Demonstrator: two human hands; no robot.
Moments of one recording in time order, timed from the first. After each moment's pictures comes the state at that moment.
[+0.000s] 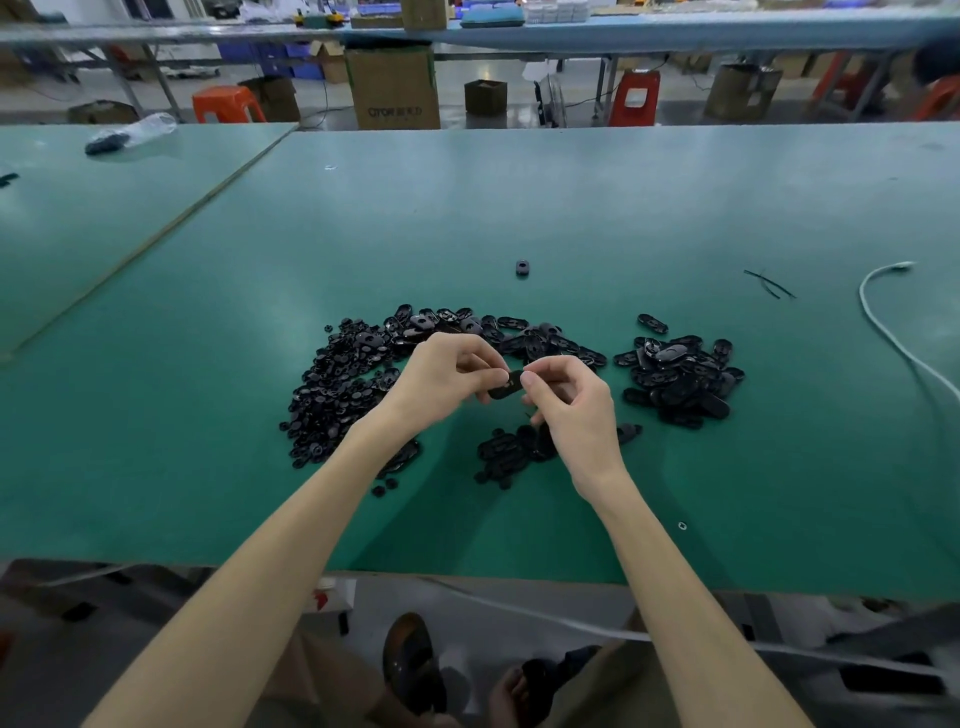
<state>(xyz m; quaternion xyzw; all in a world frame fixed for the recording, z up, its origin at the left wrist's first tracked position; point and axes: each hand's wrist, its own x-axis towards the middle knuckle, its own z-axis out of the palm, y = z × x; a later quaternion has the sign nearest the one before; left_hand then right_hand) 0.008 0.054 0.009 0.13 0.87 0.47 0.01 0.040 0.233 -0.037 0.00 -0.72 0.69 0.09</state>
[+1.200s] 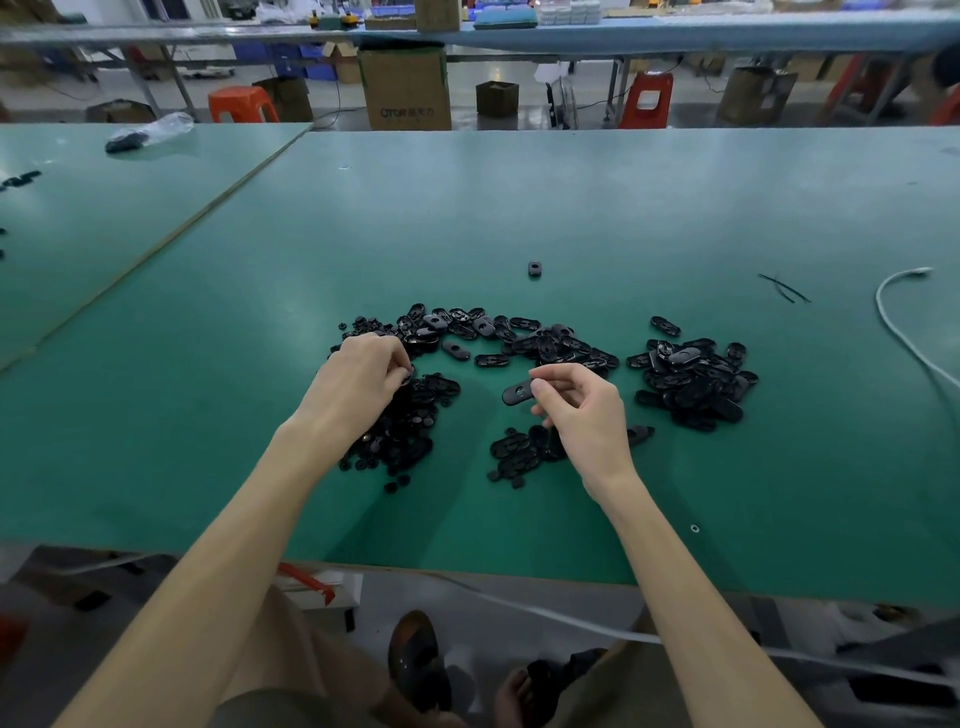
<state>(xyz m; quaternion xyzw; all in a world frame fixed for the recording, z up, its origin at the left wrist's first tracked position) 0.029 -0.016 0.023 0.03 0.98 0.18 -0.07 0.040 0.232 -0.038 0.00 -0.75 0.66 0.08</state>
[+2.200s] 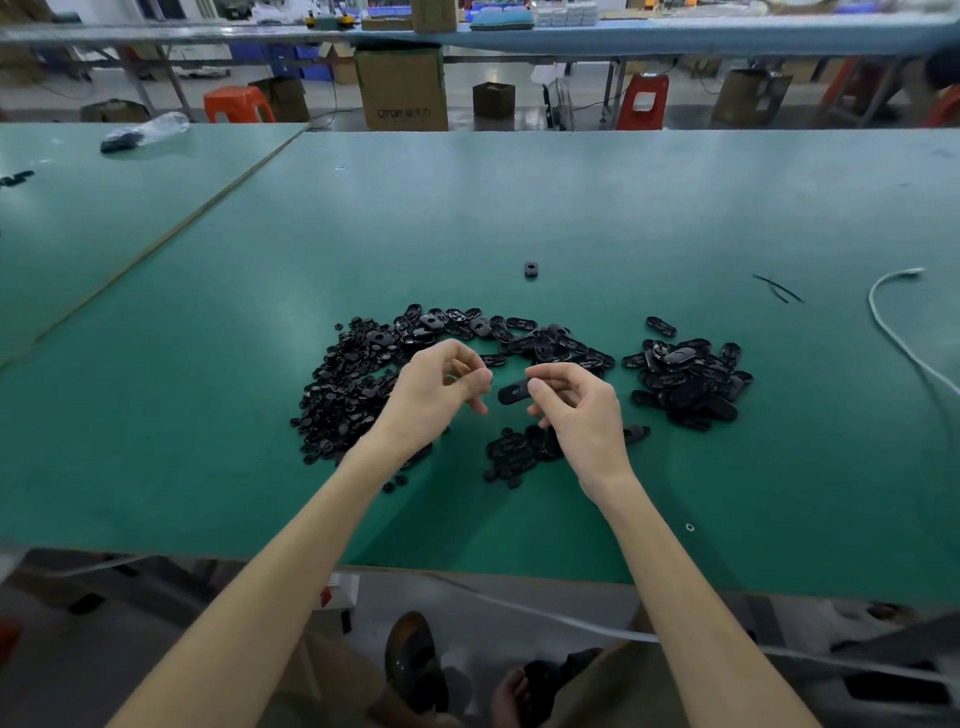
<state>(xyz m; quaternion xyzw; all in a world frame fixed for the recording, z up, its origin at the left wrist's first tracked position) 0.032 0.042 0.004 0.07 0.87 0.50 -0.01 0.042 0.231 -0.036 0.00 -0.74 0.67 0.08</state>
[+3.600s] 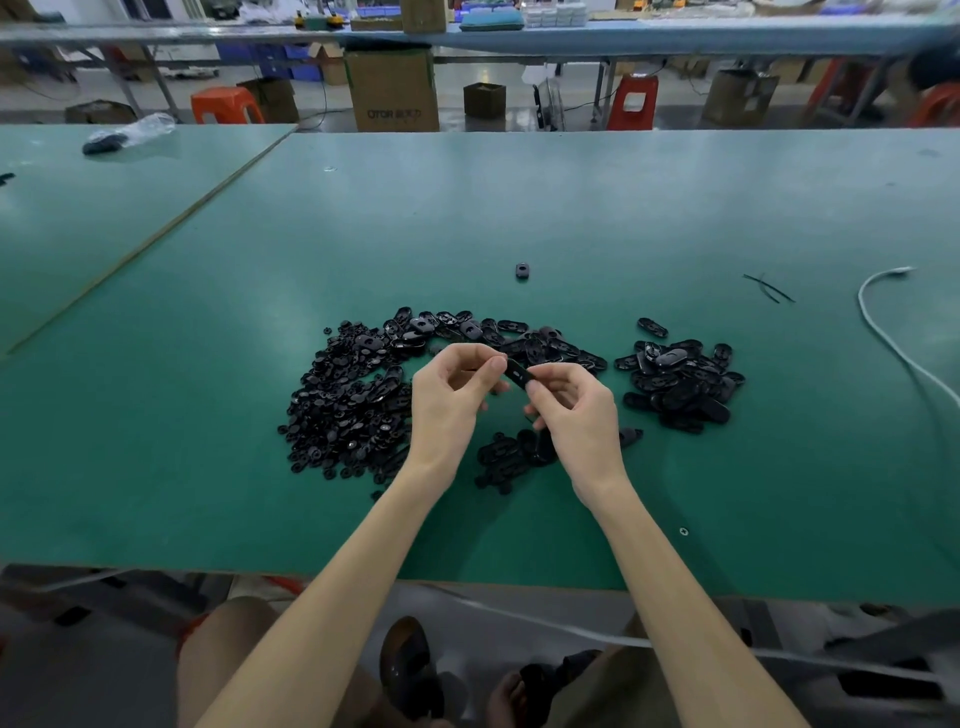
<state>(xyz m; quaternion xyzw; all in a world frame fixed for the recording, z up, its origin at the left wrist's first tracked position) 0.030 0.085 -0.028 0.03 0.69 0.71 -0.13 0.040 0.233 -0.039 -0.01 -0.72 0.69 0.10</state>
